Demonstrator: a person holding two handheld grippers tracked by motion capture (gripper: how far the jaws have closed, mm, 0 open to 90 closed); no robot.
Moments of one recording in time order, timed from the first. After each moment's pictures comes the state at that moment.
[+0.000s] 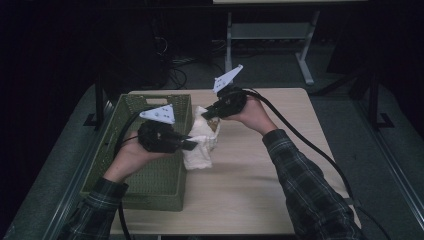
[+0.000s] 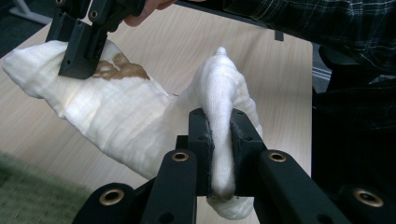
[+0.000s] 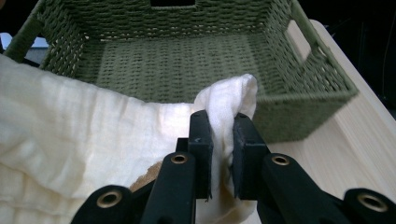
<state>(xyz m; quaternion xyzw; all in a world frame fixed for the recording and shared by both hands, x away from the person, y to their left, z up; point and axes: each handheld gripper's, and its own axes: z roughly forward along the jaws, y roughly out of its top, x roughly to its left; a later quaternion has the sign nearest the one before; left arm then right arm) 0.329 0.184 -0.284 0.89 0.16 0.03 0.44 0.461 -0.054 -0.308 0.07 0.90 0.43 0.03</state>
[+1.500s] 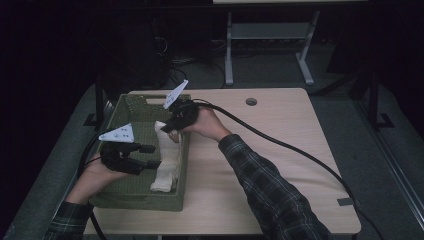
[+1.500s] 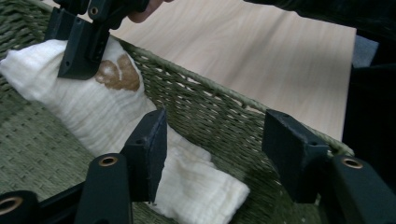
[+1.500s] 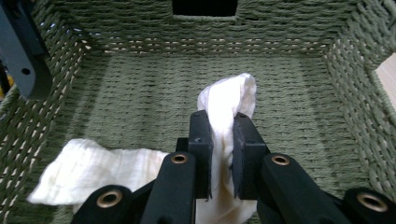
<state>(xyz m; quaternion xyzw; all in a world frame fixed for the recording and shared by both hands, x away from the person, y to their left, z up) 0.310 0.274 -0.330 0.87 0.23 0.06 0.42 0.462 0.074 -0.347 0.01 0.91 0.41 0.00</state>
